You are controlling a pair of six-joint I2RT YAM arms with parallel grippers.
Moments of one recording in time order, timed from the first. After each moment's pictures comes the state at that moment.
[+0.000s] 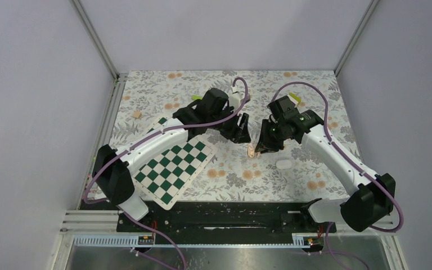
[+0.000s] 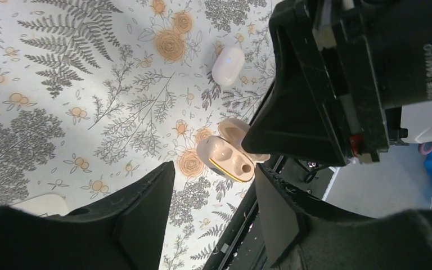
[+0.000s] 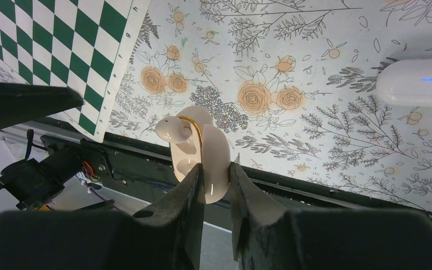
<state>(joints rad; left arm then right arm) -0.81 1.60 1.43 -0.47 0.41 -0.27 0.49 1.33 1.20 -0.99 -0.21 0.63</state>
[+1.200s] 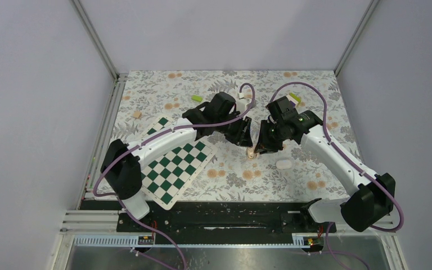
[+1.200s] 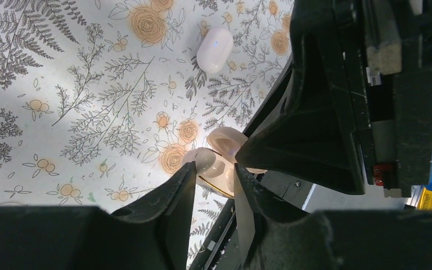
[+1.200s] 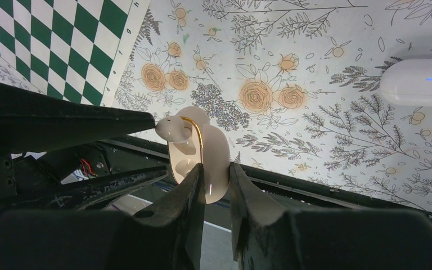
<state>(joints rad) -0.83 1.69 1.44 -0.45 0.47 -0.32 0.51 1.33 1.20 -0.99 -0.20 0.63</state>
